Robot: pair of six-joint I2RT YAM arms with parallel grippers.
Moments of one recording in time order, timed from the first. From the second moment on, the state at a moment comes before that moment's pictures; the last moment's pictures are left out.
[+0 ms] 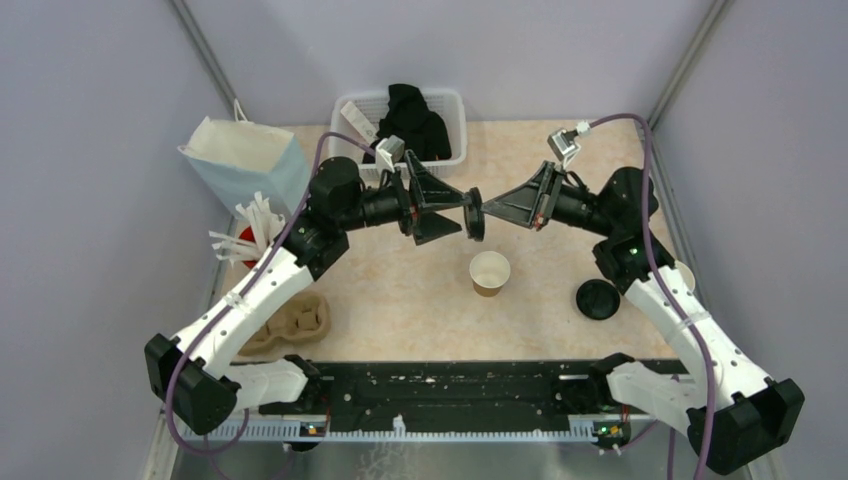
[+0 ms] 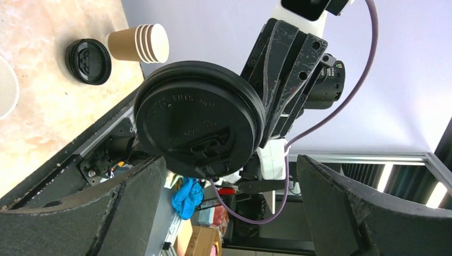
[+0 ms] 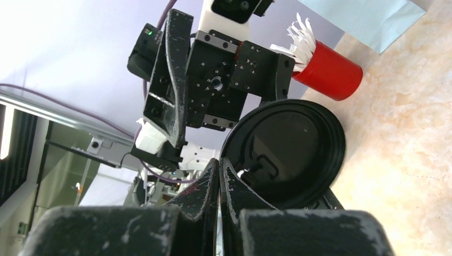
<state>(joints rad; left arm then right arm) -0.62 1.19 1.16 -0.06 0.65 -1.37 0.40 0.99 0.97 0.15 -0.82 1.15</state>
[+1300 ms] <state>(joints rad) -0.49 1.23 1.03 -0.38 0.64 -0.97 0.41 1.18 1.08 -0.72 -0.35 0.60</state>
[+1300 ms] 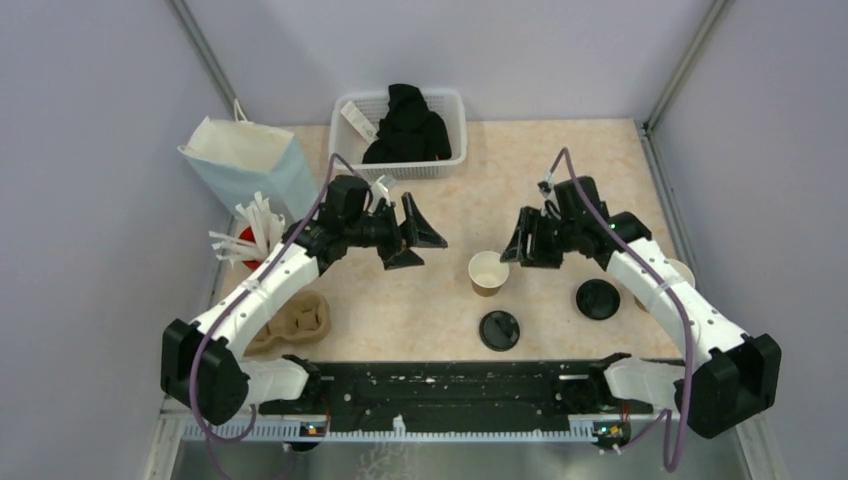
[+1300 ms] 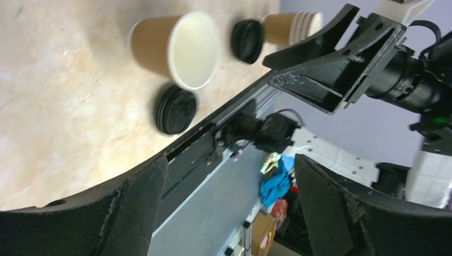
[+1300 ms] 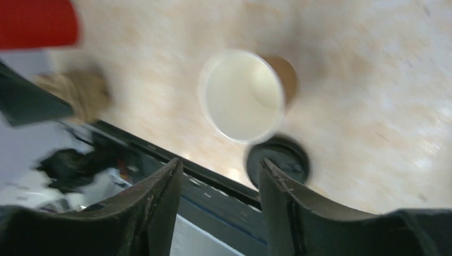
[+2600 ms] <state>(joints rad) -0.50 1.22 0.95 -0.53 0.63 -0.83 0.96 1.47 0.83 -0.68 0.16 0.54</state>
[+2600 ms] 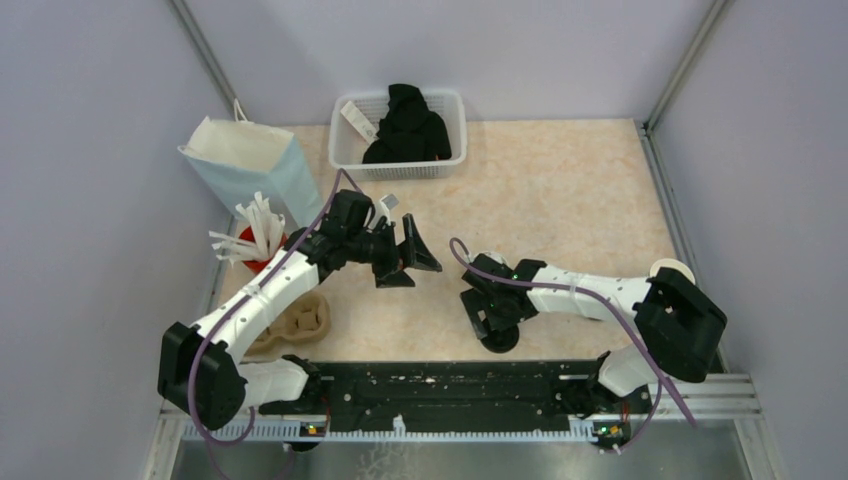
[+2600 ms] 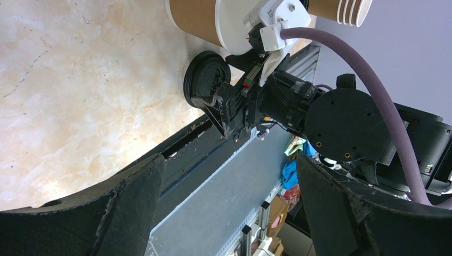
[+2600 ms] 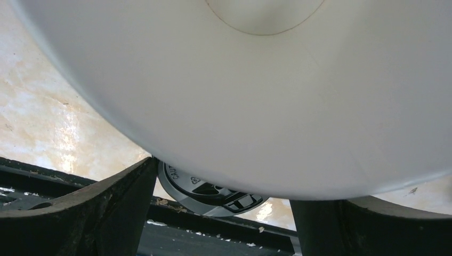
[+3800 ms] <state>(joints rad) -0.50 1.21 0.95 -0.52 0.64 -0.84 0.99 1.47 0.83 -0.70 0.17 0.57</state>
